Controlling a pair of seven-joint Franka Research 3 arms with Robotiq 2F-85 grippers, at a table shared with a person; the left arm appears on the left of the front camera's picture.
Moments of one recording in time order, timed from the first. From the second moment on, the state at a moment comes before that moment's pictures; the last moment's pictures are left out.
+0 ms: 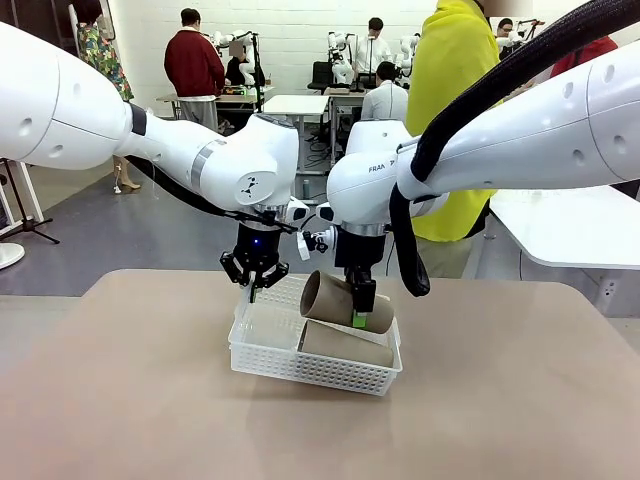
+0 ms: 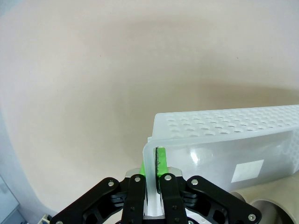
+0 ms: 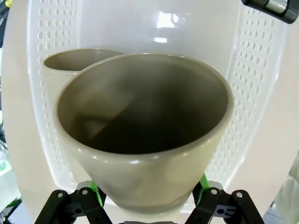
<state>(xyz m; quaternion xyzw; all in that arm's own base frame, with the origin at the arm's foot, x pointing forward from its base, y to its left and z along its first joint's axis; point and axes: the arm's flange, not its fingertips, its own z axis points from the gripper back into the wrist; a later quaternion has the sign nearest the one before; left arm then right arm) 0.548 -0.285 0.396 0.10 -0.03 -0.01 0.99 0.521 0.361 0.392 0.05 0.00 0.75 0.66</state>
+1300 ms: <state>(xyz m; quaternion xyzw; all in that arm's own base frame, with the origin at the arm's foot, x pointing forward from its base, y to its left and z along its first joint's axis) 0.548 -0.285 0.396 0.10 -0.03 -0.01 0.99 0.505 0.266 0.455 0.09 -0.07 0.71 0.69</state>
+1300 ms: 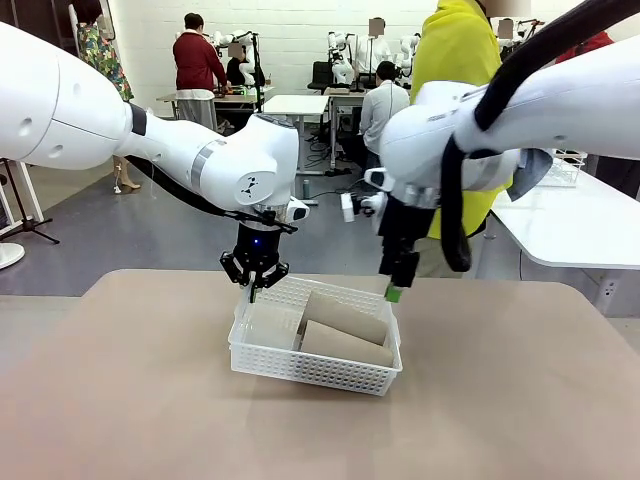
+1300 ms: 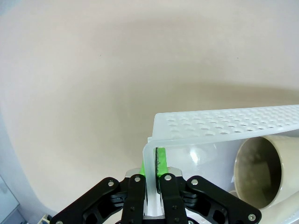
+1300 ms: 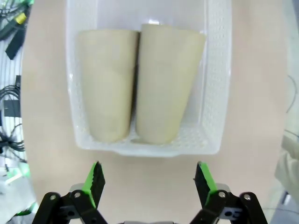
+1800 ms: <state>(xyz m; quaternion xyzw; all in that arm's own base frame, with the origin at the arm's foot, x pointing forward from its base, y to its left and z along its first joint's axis) 0.548 -0.285 0.396 0.10 -0.03 -0.01 0.99 0.391 0.088 0.566 0.31 -0.36 0.70 0.53</state>
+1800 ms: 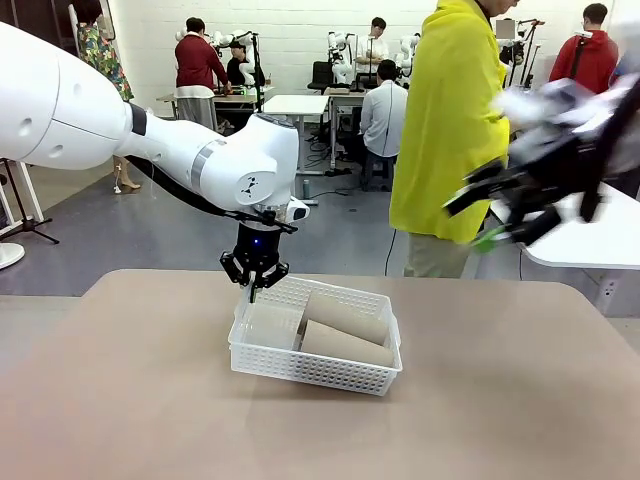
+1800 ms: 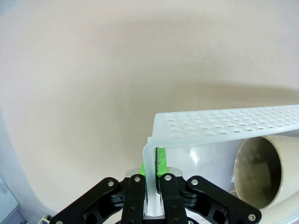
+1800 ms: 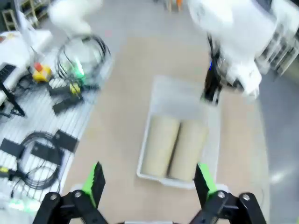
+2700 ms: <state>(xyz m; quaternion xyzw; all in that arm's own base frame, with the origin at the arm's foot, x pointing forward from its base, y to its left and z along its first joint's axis) 0.548 -0.285 0.396 0.10 -0.03 -0.01 0.99 0.418 -0.165 0.414 0.42 -0.44 0.56 0.56</state>
